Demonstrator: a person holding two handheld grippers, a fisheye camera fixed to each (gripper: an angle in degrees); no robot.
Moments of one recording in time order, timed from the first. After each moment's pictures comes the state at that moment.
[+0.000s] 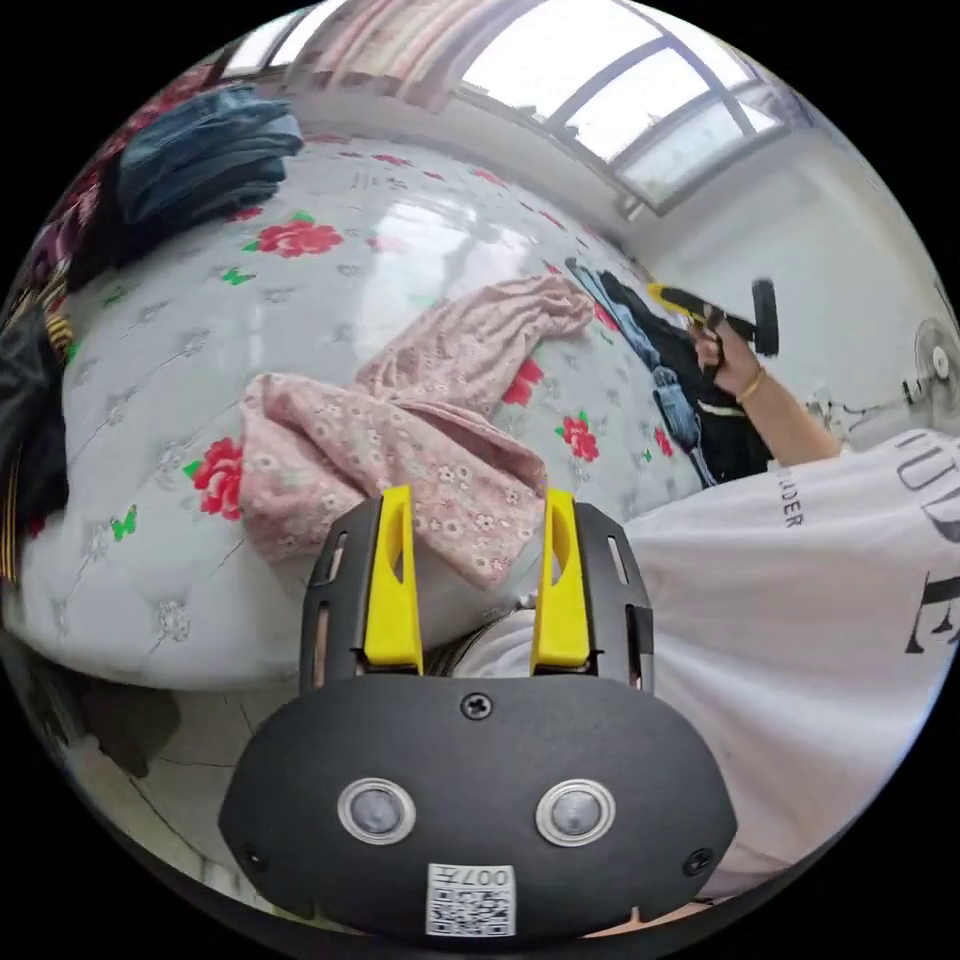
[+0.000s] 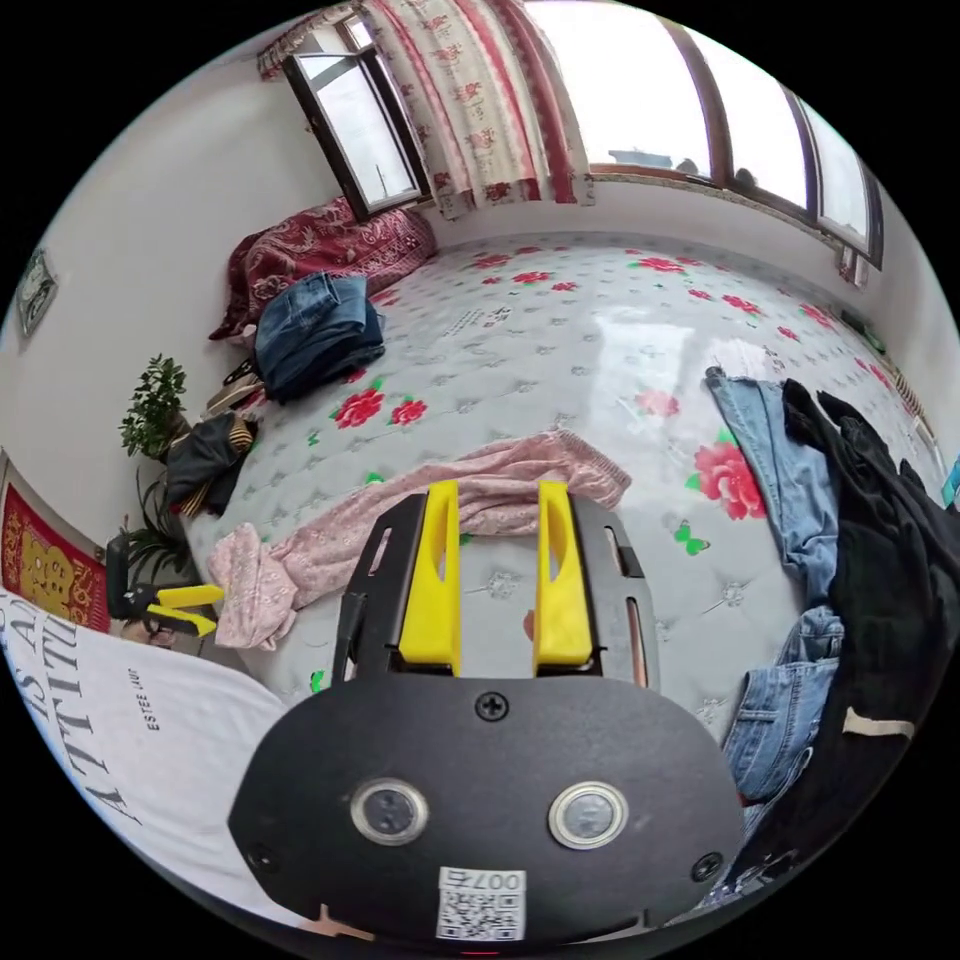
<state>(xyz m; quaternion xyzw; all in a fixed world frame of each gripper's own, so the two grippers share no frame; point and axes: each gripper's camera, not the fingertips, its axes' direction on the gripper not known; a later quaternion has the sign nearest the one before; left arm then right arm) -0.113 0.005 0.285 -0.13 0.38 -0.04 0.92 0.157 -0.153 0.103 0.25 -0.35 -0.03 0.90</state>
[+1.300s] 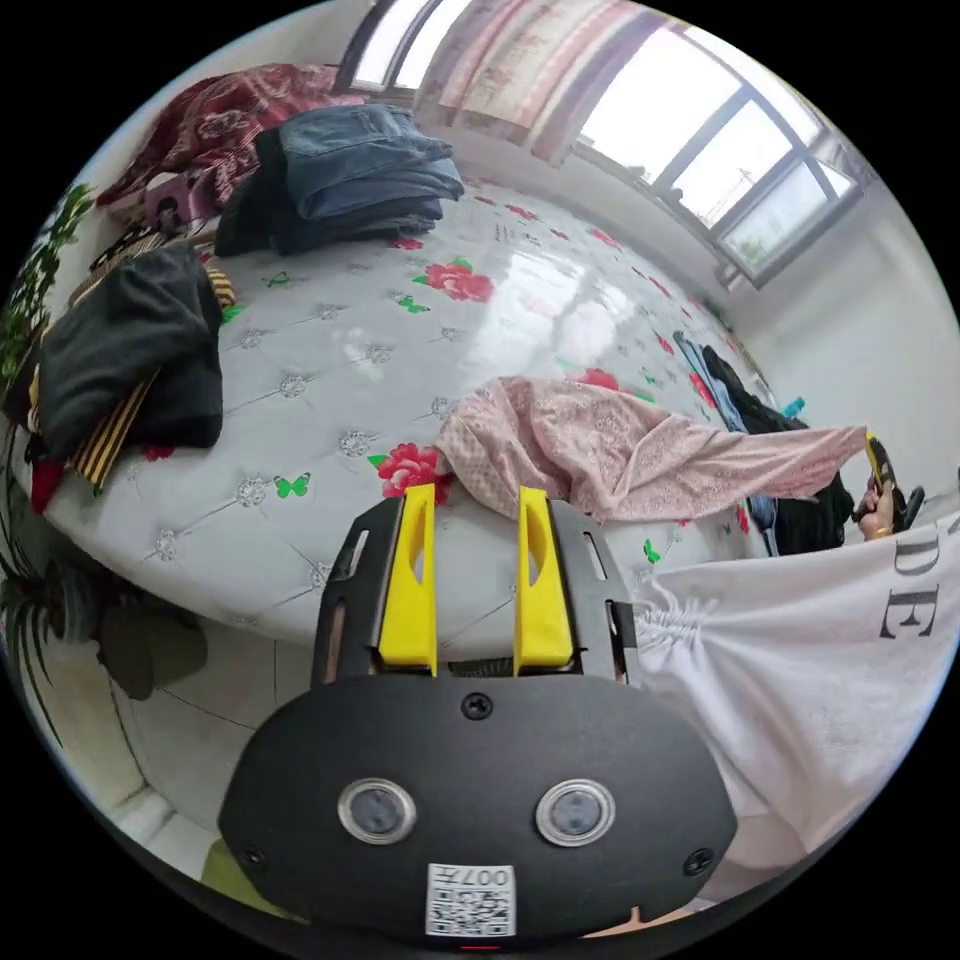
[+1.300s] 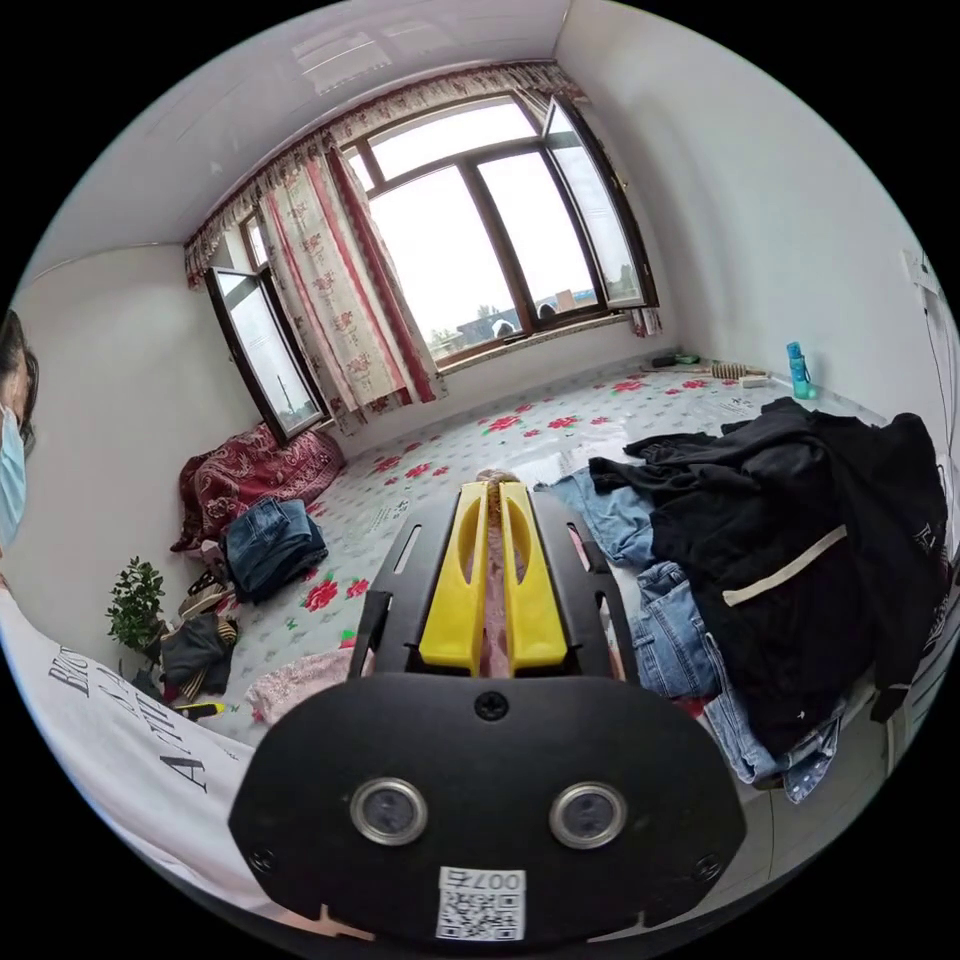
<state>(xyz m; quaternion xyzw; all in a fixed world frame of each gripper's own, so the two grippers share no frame) -0.234 0.051 0.246 -0.09 0.29 -0.15 0.94 0.264 0.068 0.038 0.45 -0.31 0.26 0.80</state>
